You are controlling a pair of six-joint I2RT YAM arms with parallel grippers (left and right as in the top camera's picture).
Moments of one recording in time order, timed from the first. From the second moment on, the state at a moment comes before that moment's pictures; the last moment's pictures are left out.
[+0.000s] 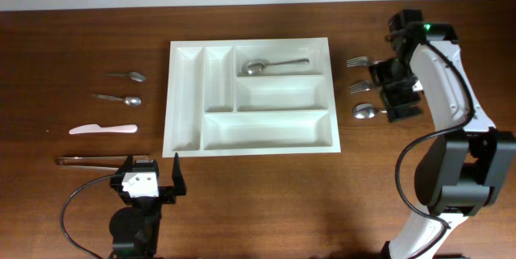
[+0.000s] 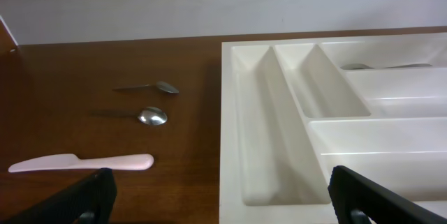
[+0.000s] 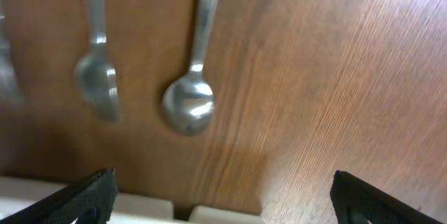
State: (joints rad) left arm -0.01 0.13 0.01 -0.08 -0.03 0.03; right arm -0.06 1.98 1.70 -1.23 0.04 1.40
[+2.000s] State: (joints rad) left arm -0.01 0.13 0.01 -0.08 -0.03 0.03; right arm -0.16 2.09 1.47 -0.84 -0.04 1.48
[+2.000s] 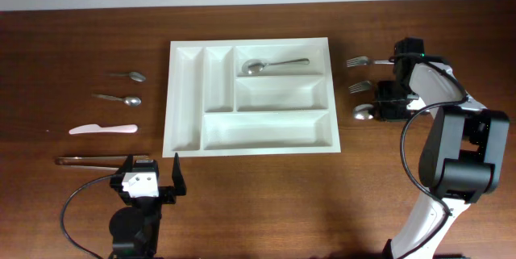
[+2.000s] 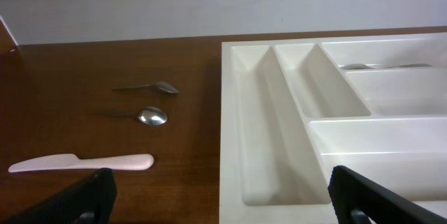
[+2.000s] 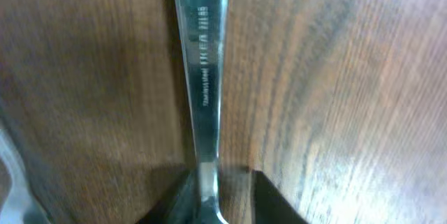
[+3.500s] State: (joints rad) left arm -0.01 0.13 0.01 -0.08 -0.03 0.03; right arm -0.16 2.09 1.89 -1.00 -0.11 1.06
